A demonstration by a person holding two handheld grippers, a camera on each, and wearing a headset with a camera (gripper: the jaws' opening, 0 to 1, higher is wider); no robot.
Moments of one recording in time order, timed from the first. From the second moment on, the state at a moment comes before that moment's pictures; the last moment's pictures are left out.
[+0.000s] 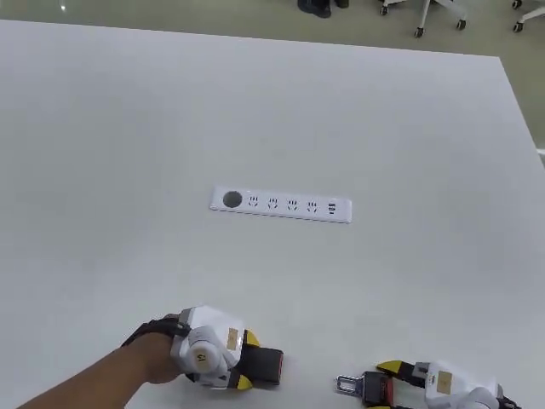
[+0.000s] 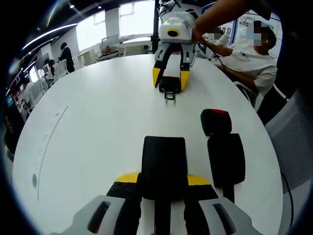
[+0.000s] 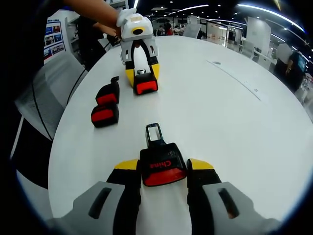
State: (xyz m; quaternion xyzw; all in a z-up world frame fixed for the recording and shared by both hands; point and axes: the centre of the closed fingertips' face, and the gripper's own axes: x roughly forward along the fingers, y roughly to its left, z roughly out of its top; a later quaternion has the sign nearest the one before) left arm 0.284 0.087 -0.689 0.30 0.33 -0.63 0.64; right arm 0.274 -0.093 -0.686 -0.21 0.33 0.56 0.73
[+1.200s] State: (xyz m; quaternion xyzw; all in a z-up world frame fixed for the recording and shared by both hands) left arm 0.281 0.080 -0.656 0.24 0.35 -0.59 0.68; right arm 0.284 -0.091 -0.660 -0.20 0.32 0.49 0.79
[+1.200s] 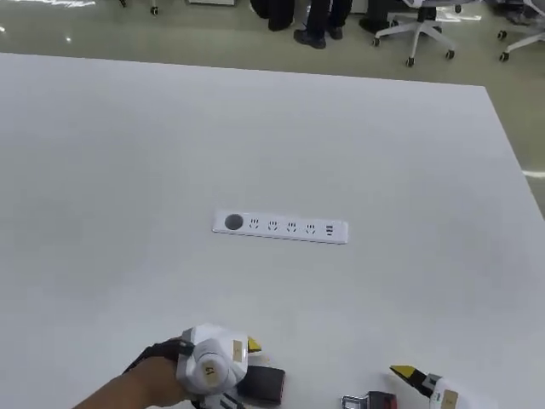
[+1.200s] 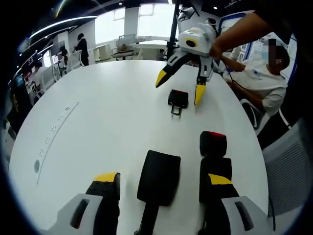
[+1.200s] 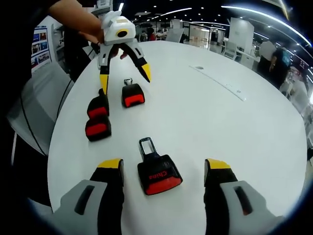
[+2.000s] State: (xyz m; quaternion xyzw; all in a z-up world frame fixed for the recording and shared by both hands) left arm 0.263 0.121 -0.603 0.13 0.35 -0.46 0.81; right arm 0.276 -0.080 -0.593 -0.11 0.25 0.33 0.90
